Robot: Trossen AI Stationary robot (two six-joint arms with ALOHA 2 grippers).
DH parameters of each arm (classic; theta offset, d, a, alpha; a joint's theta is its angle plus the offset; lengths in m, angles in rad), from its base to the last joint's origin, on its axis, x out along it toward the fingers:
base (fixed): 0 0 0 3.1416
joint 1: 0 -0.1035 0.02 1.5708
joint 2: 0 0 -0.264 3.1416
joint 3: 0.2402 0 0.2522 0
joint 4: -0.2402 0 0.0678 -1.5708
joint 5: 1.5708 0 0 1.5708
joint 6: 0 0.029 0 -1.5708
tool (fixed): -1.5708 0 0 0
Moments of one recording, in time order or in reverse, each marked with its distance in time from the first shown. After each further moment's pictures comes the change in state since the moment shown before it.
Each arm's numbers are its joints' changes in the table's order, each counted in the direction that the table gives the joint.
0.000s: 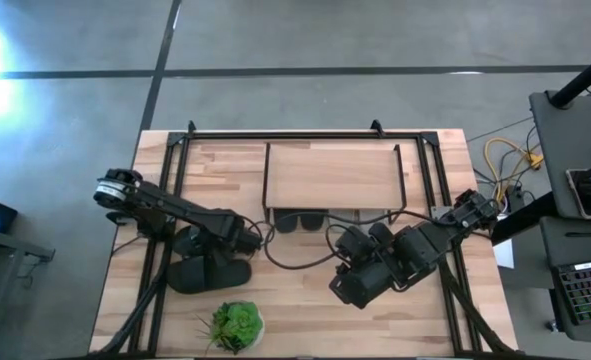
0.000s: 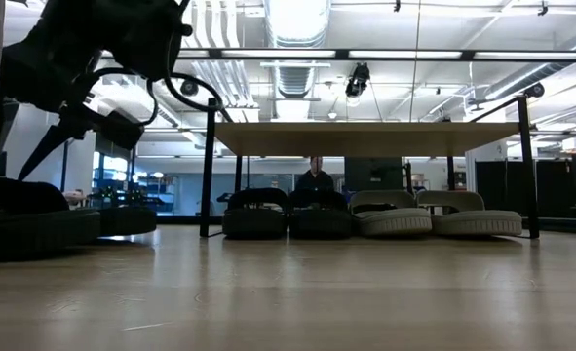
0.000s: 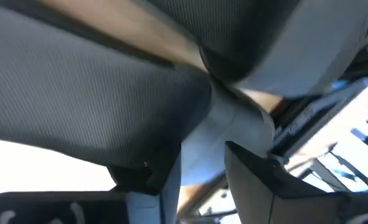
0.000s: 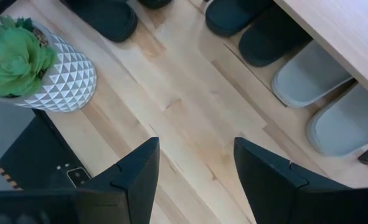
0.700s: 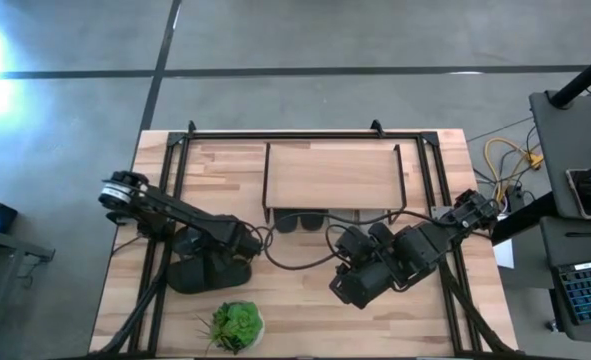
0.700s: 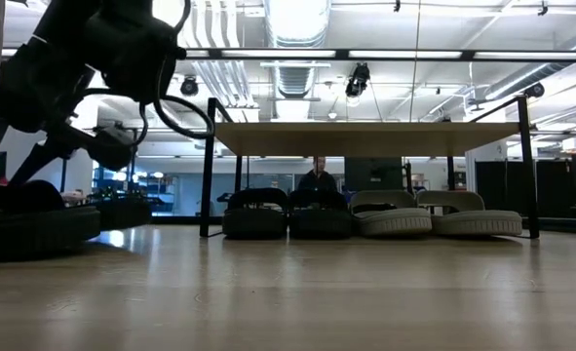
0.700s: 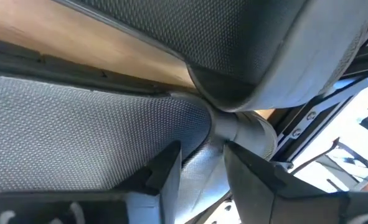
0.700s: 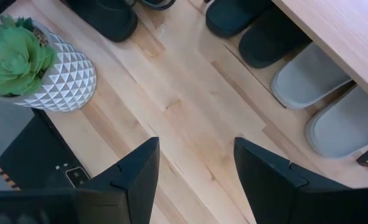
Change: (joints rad) left arm 0.026 0.056 -0.055 0.049 -0.039 0.062; right arm 0.000 0.000 0.000 0.000 -0.003 -0.011
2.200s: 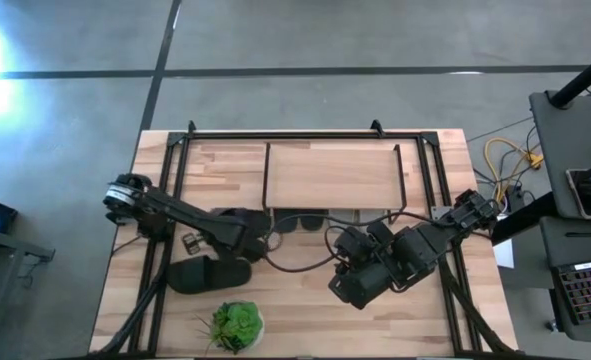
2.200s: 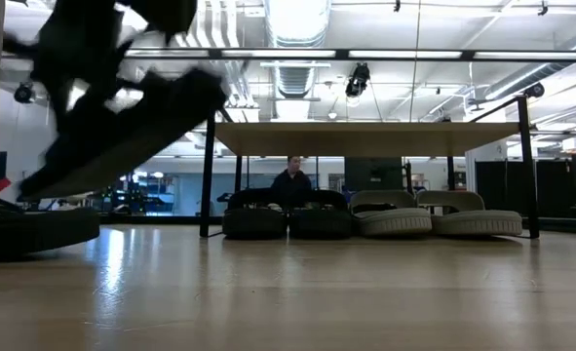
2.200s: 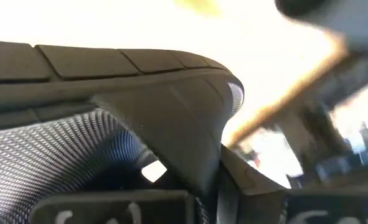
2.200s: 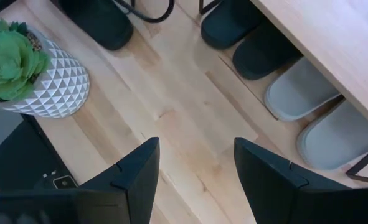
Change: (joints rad) left arm 0.030 0.023 0.268 -0.220 0.315 -0.133; right arm 0.000 0.000 -0.013 0.006 -0.047 -0.034
